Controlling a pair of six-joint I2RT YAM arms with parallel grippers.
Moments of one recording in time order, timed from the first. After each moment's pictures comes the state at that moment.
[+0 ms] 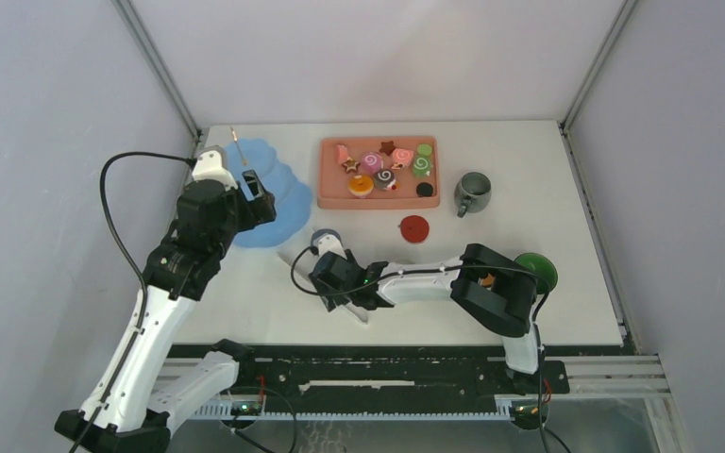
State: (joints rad) left arm -0.34 0.86 1.10 -0.64 -0.29 -0.38; right arm 1.17 1.94 1.18 -0.15 0.30 0.42
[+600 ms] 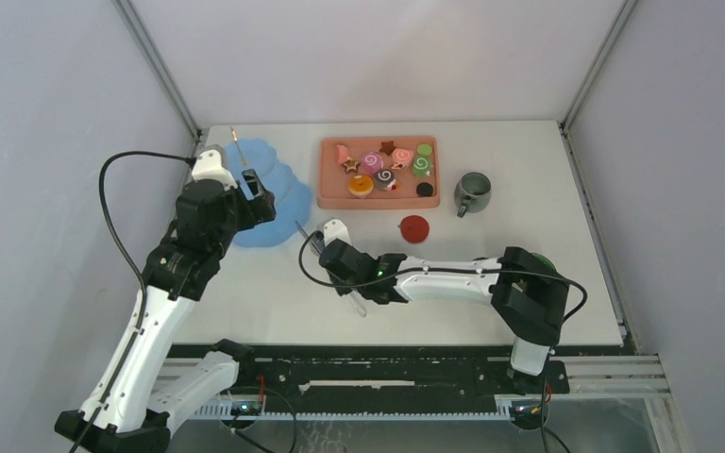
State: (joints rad) left arm -0.34 0.86 1.10 -0.63 -0.29 -0.38; right arm 1.17 1.79 1.18 -0.20 0.34 0.42
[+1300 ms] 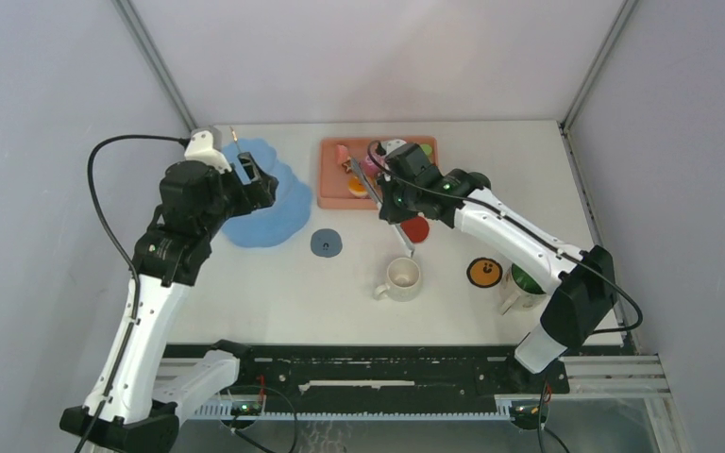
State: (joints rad) left arm -0.26 0.93 1.24 -0.65 -0.10 -0.38; right arm 0.75 1.60 1.50 -0.71 0.07 0.32
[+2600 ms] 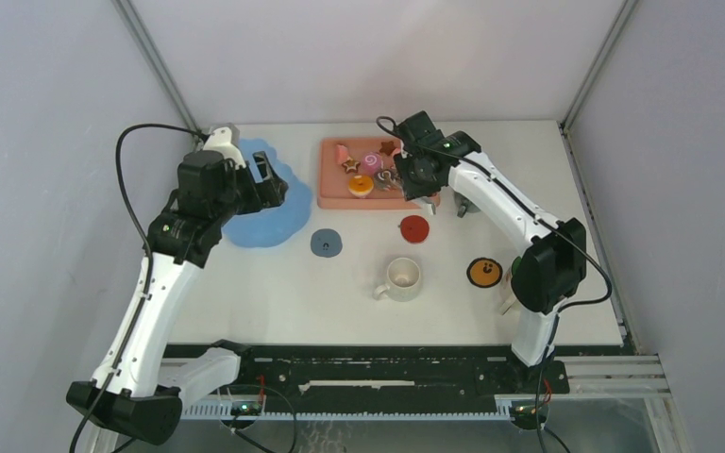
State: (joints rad) left arm -0.25 1.04 1.25 -0.68 -0.03 -0.35; right arm 0.56 1.83 1.80 -1.01 0.11 0.19
